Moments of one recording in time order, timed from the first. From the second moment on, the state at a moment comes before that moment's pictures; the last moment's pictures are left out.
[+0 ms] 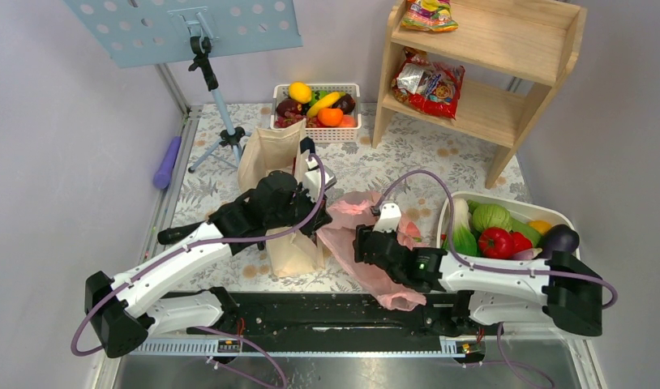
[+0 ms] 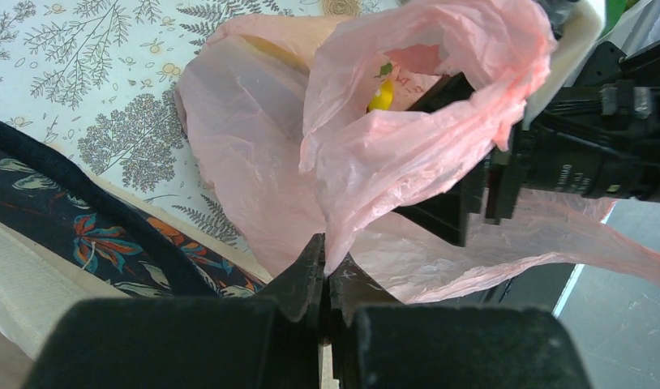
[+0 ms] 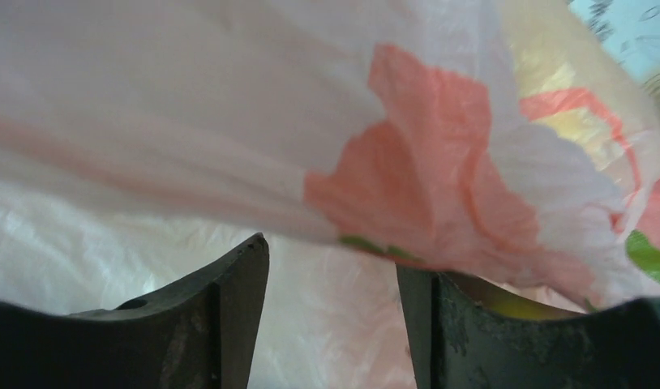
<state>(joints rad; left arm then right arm) -0.85 1.08 0.96 -0.42 0.20 -0.11 1.20 1.11 0.56 -0.16 0.60 0.75</state>
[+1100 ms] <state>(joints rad) -0.85 1.08 0.95 -0.42 0.23 -0.11 1.01 1.59 0.75 -0.07 0.77 0.79</state>
